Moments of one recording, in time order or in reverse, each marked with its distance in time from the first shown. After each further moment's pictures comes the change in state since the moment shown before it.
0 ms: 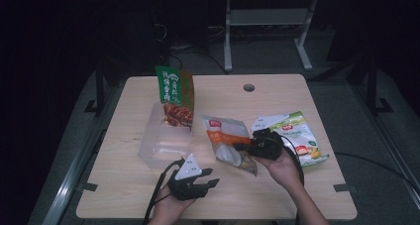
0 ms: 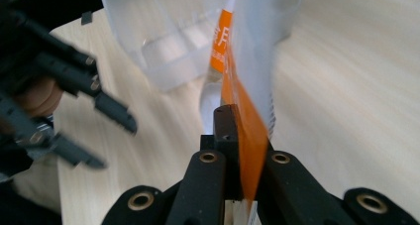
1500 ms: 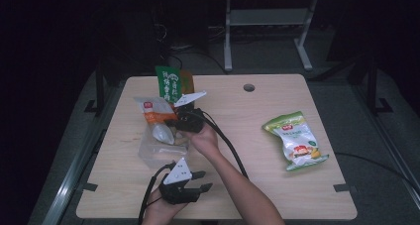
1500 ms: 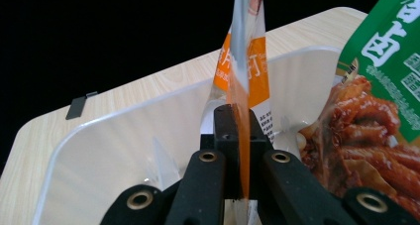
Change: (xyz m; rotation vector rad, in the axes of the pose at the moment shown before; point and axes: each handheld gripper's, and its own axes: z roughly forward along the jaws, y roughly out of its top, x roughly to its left) left arm 0.007 -0.014 -0.012 -0.022 -0.026 0.011; right arm 0.017 0.108 0.180 -0.117 0.121 -0.050
